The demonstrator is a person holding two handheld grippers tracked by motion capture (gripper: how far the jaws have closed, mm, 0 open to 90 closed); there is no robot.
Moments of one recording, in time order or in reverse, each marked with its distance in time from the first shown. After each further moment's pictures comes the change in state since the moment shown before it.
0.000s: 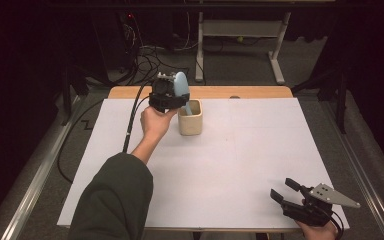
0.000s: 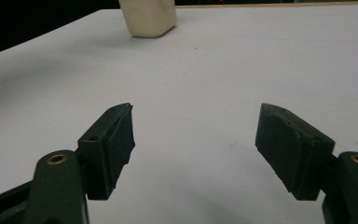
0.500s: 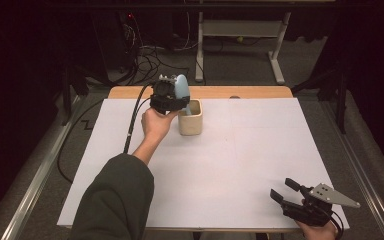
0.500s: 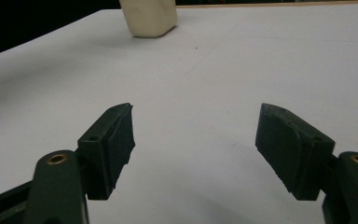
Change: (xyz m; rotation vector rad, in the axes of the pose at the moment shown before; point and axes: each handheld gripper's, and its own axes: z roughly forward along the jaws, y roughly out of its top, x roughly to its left) left arm 0.000 -0.004 0.006 0.018 0.003 0.004; right arm 0.000 0.000 0.000 0.001 0.004 0.002
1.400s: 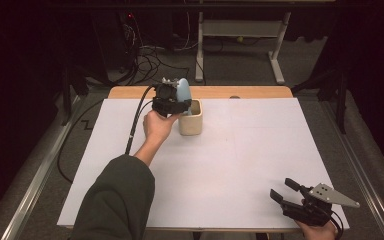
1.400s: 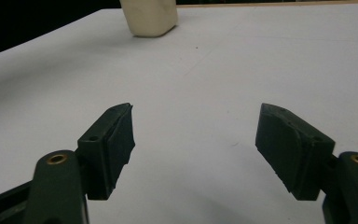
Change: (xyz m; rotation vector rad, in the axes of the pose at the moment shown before) left arm -0.001 -0.006 0.007 0.021 0.008 0.020; right arm 0.000 0.000 0.000 0.002 0.002 -0.003
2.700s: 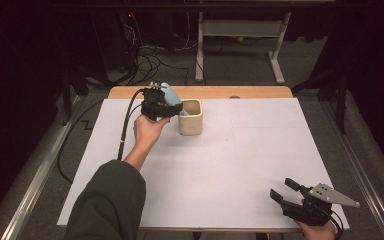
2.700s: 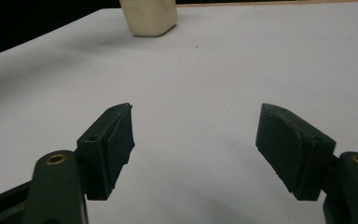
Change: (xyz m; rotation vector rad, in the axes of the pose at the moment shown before) left arm 0.024 -0.019 -0.012 0.002 0.008 -0.044; right arm 0.000 0.000 0.000 0.000 0.000 0.007
